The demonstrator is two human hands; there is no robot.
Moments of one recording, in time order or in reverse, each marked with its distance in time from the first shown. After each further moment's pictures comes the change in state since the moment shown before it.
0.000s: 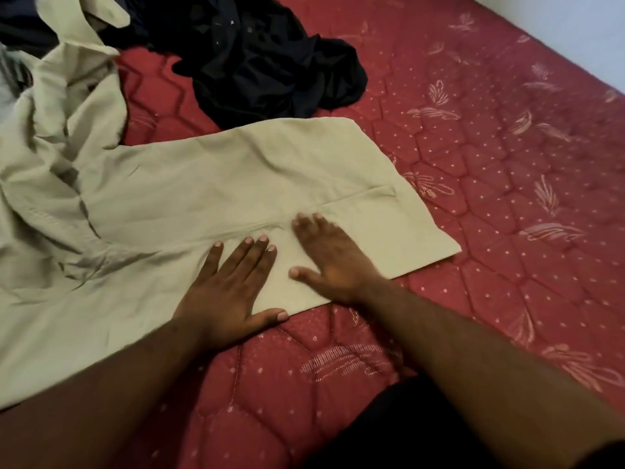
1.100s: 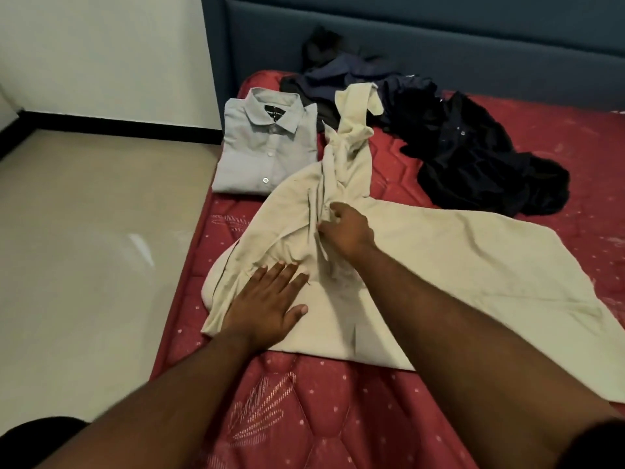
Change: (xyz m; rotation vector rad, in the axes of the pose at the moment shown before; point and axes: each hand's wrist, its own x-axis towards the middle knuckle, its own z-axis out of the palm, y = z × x) left_hand -0.207 -0.185 0.007 -0.112 0.178 -0.448; right_hand 0.208 -0.318 -0.067 0.534 0.160 0.187
